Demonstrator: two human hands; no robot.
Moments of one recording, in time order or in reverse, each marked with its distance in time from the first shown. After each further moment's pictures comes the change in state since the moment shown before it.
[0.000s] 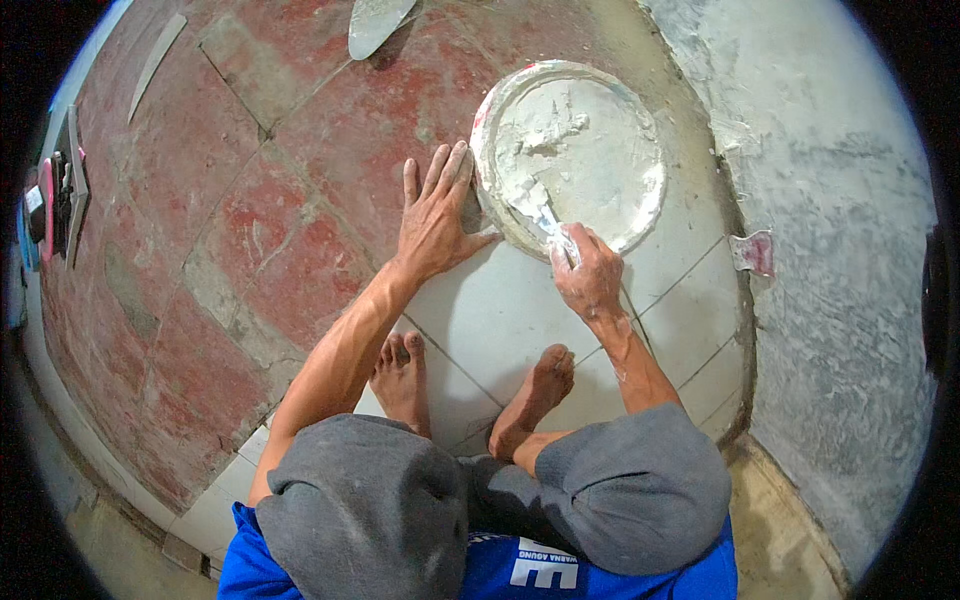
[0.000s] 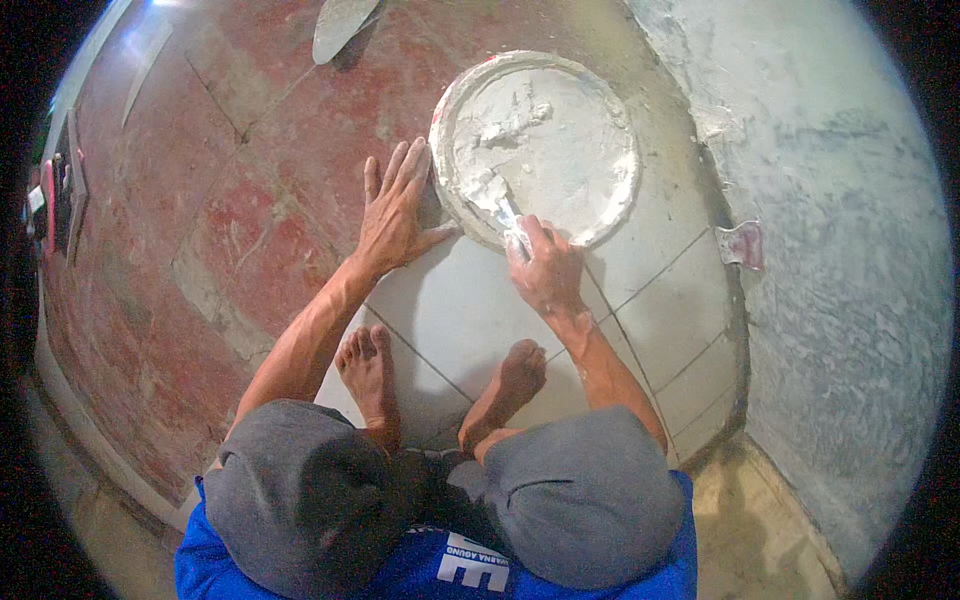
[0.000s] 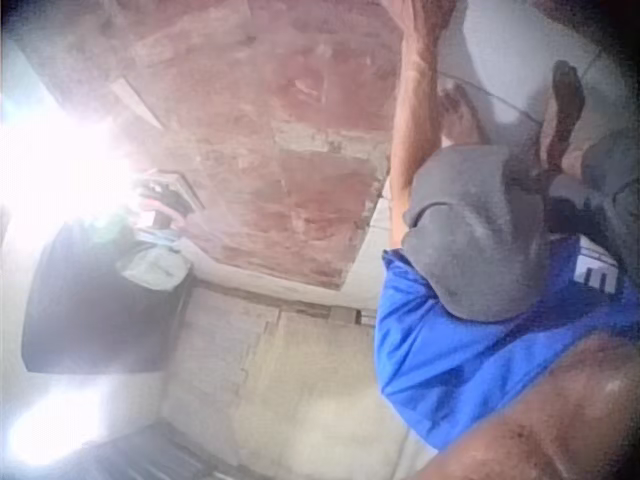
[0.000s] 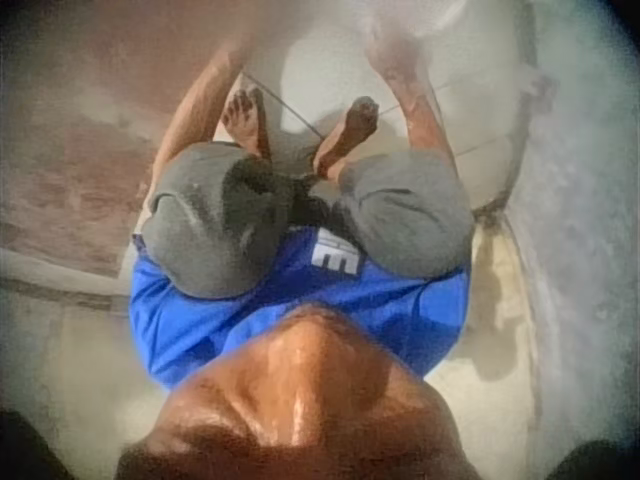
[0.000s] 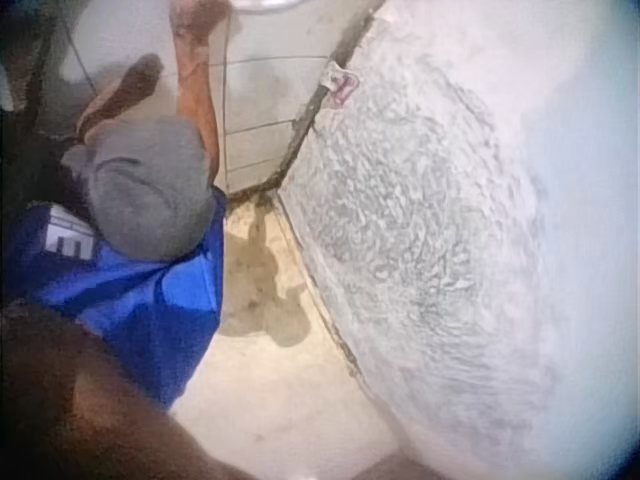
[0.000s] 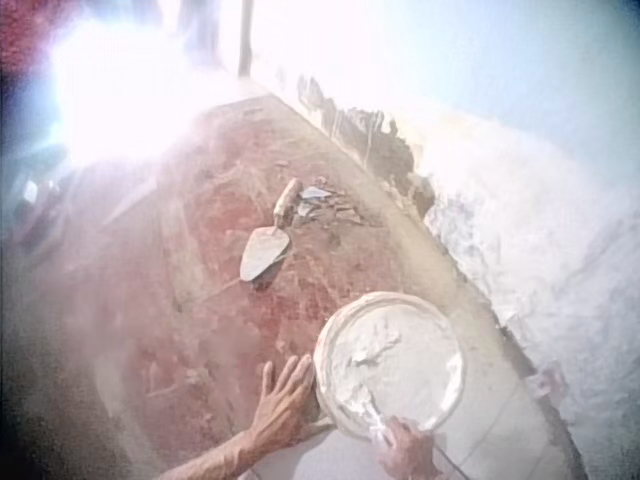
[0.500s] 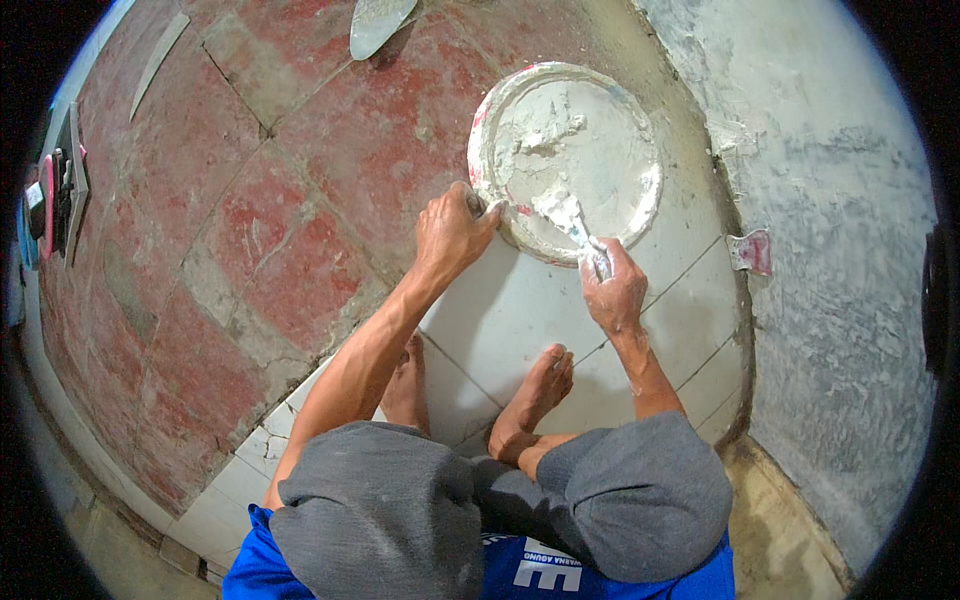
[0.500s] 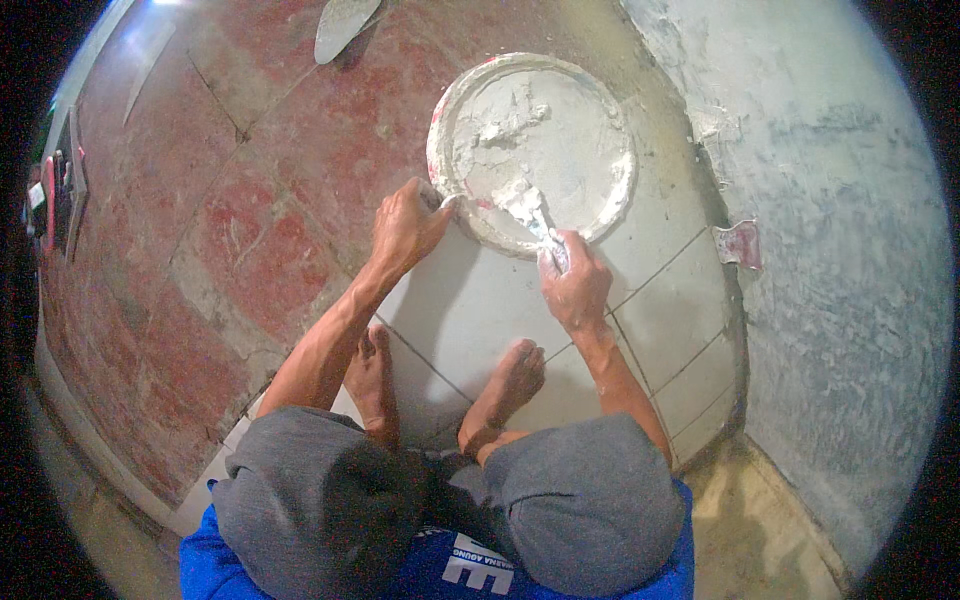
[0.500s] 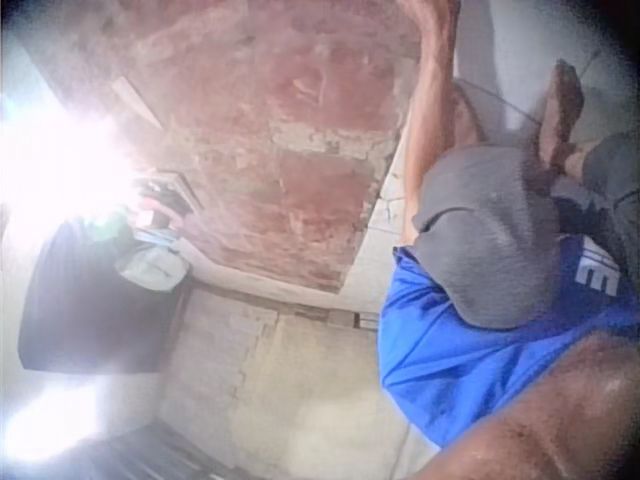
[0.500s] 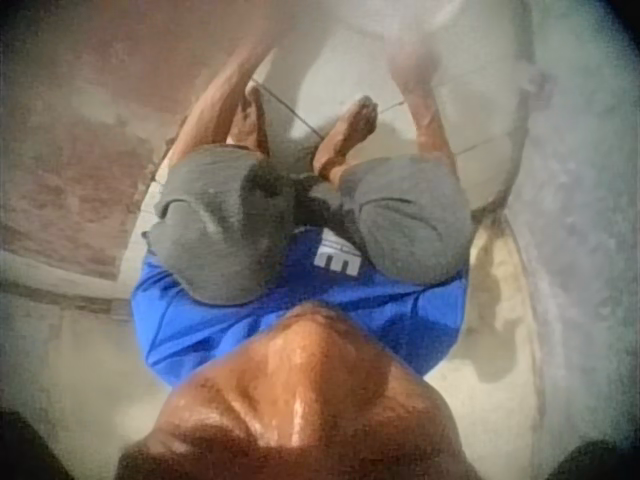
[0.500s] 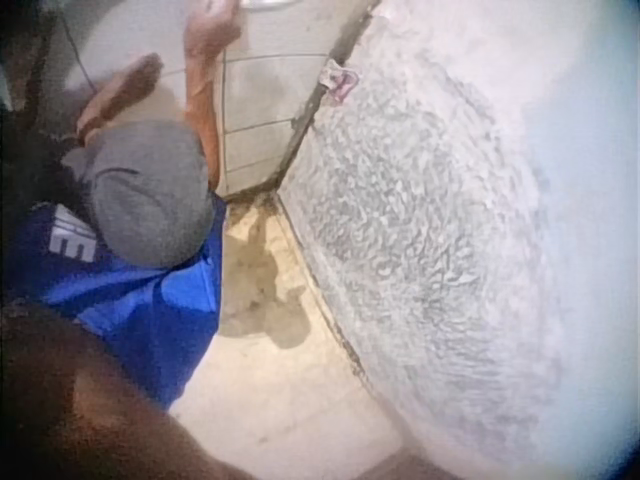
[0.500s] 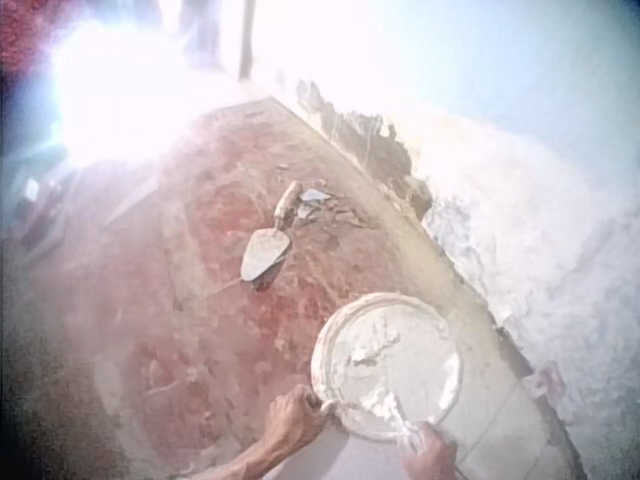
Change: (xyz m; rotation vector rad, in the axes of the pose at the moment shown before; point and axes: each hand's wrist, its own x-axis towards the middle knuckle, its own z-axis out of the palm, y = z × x) left_hand 0.010 0.038 -0.012 -0.330 -0.120 -0.540; right_hand -0.023 0.015 -0.026 0.010 0.019 0.216
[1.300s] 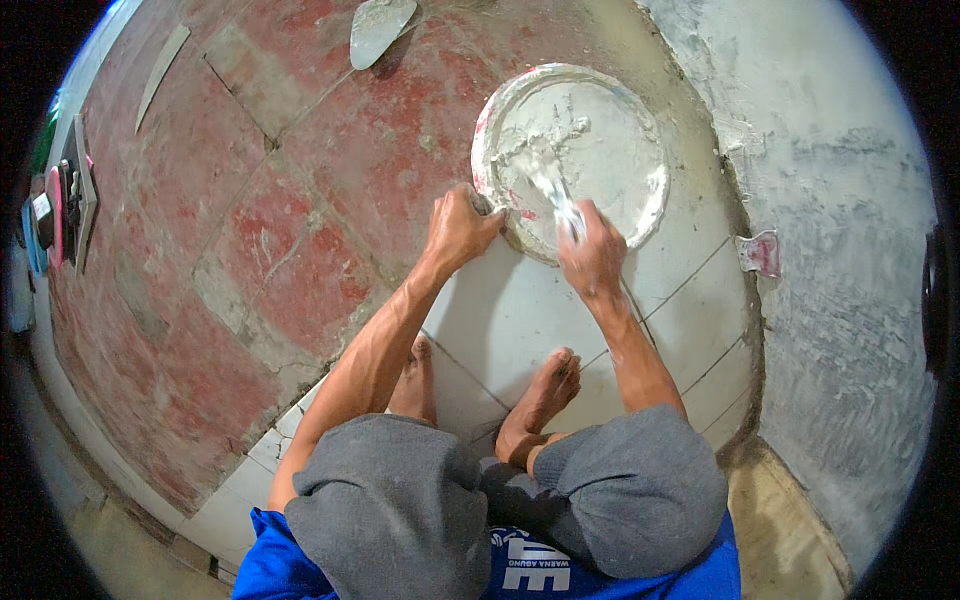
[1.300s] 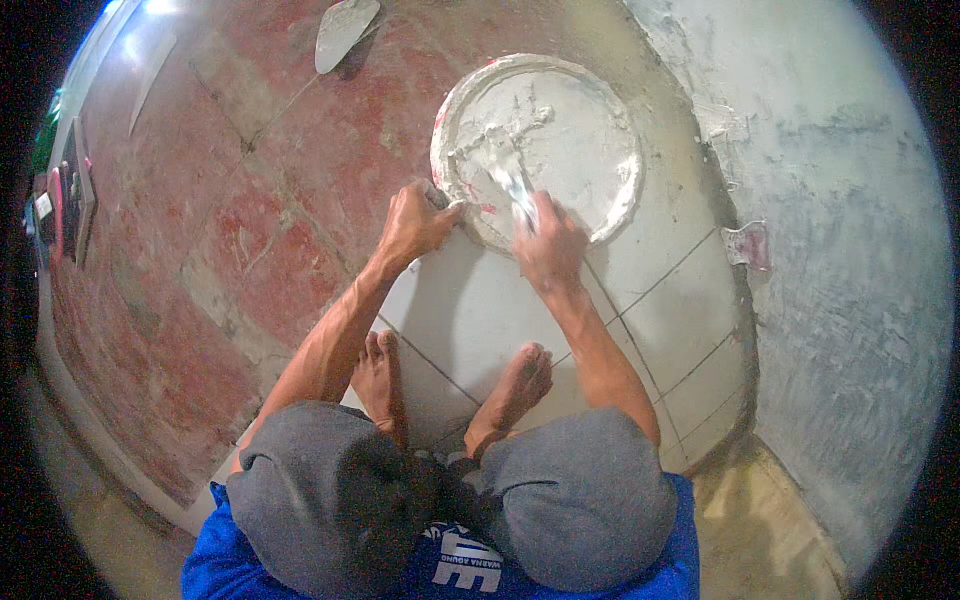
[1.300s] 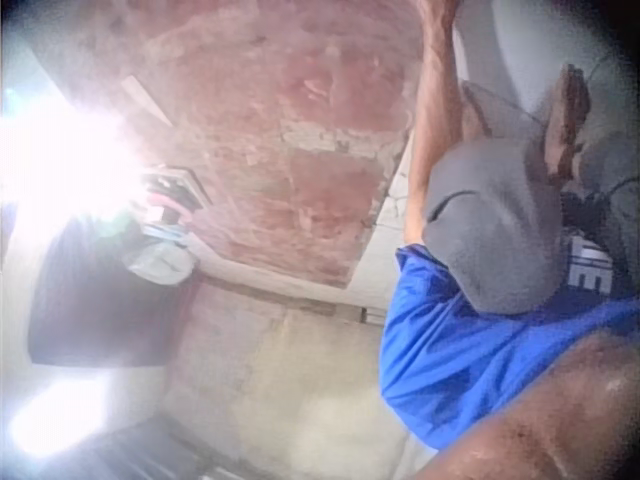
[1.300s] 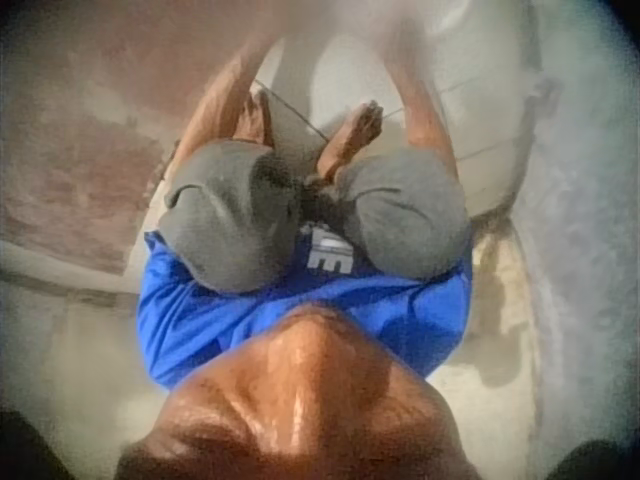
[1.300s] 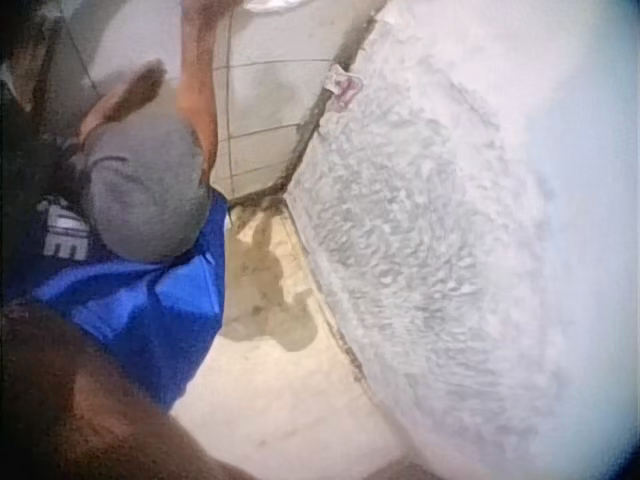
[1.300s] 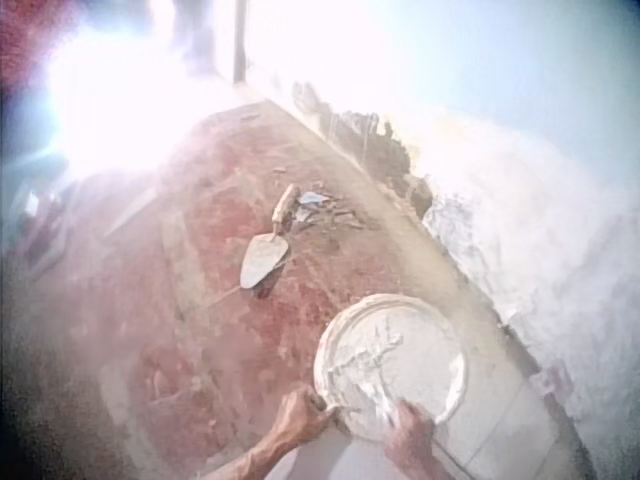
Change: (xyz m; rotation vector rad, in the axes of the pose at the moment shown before) left_hand 0.027 -0.005 0.007 -0.145 -0.104 -0.052; right_hand 0.048 -0.024 0.034 0.007 0.042 -0.065
